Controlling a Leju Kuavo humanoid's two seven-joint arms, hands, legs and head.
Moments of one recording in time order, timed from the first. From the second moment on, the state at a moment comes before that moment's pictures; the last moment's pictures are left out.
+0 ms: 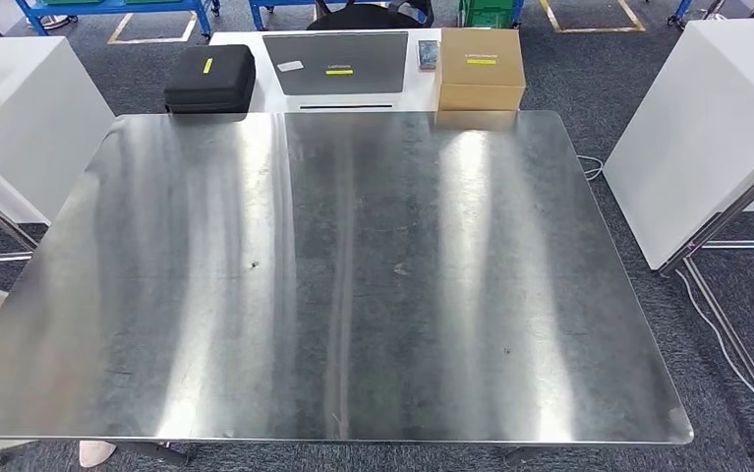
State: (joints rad) left arm -0.08 -0.18 0.87 -0.20 -0.98 0.29 -0.22; right arm -0.10 0.14 -1.33 -0.22 1.47 -0.33 0.19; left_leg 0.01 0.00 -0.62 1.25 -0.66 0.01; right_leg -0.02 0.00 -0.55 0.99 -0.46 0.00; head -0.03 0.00
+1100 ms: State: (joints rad) left arm -0.08 -0.17 0.86 -0.20 -0.97 0.29 -0.23; right arm -0.10 0.15 -1.33 -0.22 1.47 -0.32 0.19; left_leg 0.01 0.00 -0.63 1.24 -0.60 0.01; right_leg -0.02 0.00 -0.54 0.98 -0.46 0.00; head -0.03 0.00
